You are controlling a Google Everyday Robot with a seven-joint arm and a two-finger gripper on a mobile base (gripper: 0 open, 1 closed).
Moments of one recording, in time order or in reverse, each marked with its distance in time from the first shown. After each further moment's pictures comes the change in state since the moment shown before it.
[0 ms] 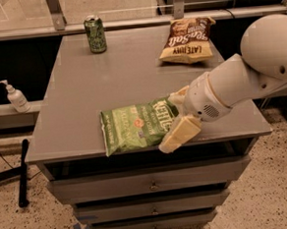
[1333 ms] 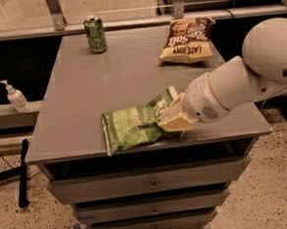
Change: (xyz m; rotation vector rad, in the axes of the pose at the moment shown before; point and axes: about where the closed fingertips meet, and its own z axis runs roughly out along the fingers) arm -0.010 0.005 0.003 0.007 -0.047 0.001
